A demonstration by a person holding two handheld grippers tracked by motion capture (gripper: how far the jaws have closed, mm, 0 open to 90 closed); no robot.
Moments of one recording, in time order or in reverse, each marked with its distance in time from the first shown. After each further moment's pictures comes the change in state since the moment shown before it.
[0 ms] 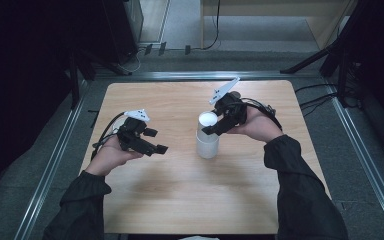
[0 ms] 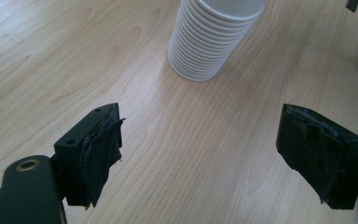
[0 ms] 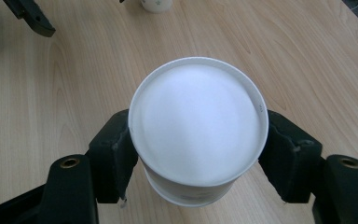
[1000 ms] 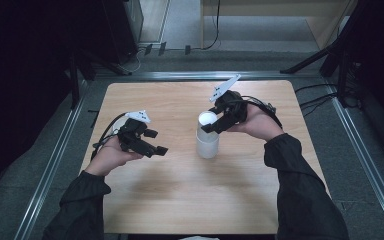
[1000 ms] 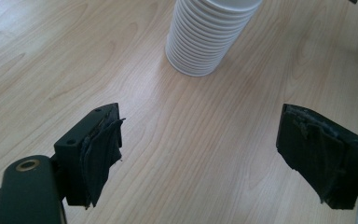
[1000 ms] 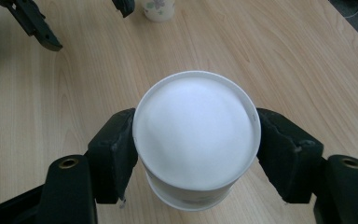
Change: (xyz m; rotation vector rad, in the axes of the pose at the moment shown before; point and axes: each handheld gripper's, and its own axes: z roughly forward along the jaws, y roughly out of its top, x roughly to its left) left arm -0.001 -0.001 0.002 0.015 -0.001 0.014; right arm 0.000 0.005 -0.005 -0.020 0.005 -0.005
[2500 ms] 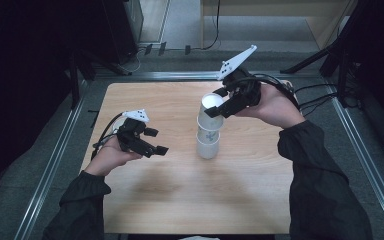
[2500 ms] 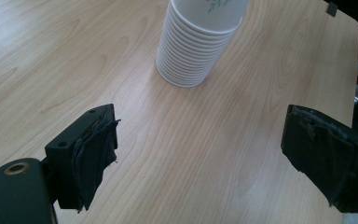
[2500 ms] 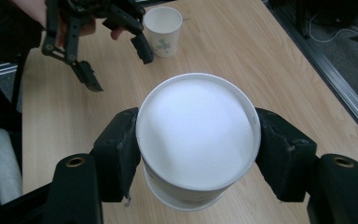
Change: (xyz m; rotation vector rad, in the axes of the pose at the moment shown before) left arm -0.004 0.002 -0.006 -0.048 -0.035 0.010; right arm 0.023 0.046 -0.082 -0.047 -0.022 -0.026
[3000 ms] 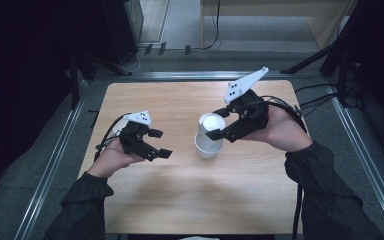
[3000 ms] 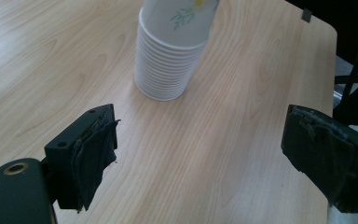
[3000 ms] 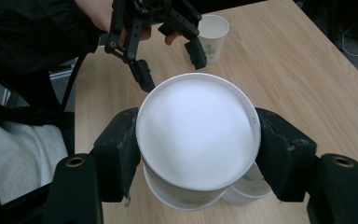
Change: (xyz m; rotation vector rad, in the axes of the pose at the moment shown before) left arm -0.018 0.005 0.003 -0.039 -0.048 0.050; right arm 0.046 -0.031 -0.006 -0.065 0.098 -0.002
